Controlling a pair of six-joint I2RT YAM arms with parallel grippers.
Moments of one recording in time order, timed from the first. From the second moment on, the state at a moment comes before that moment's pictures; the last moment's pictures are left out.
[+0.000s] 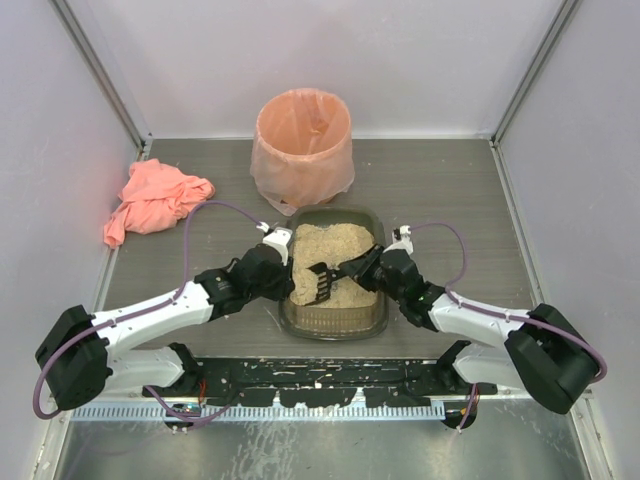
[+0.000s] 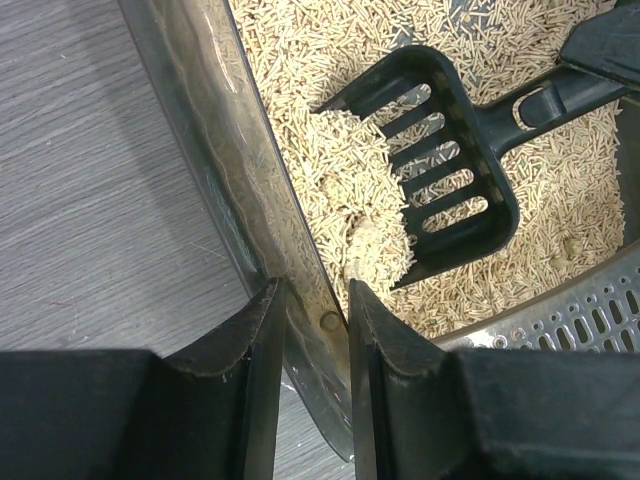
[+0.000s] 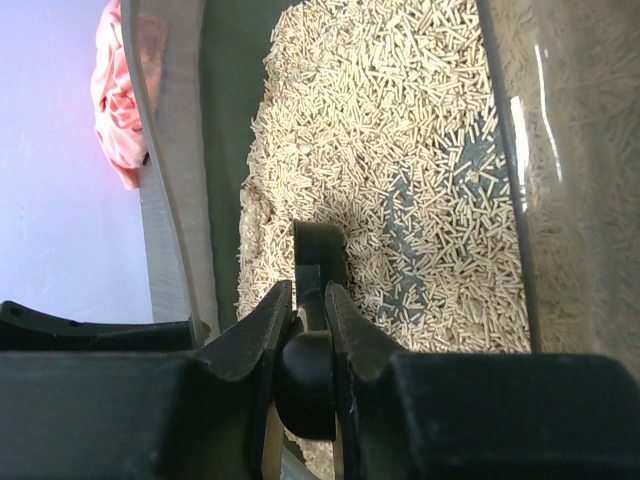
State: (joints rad) left arm -0.89 1.18 0.67 -0.24 -0.18 -0.47; right arm 0.71 1.18 0.36 0.37 0.09 1.17
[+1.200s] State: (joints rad) left arm -0.89 1.18 0.67 -0.23 -0.17 -0.47; right arm 0.69 1.04 0.26 0.37 0.11 1.27
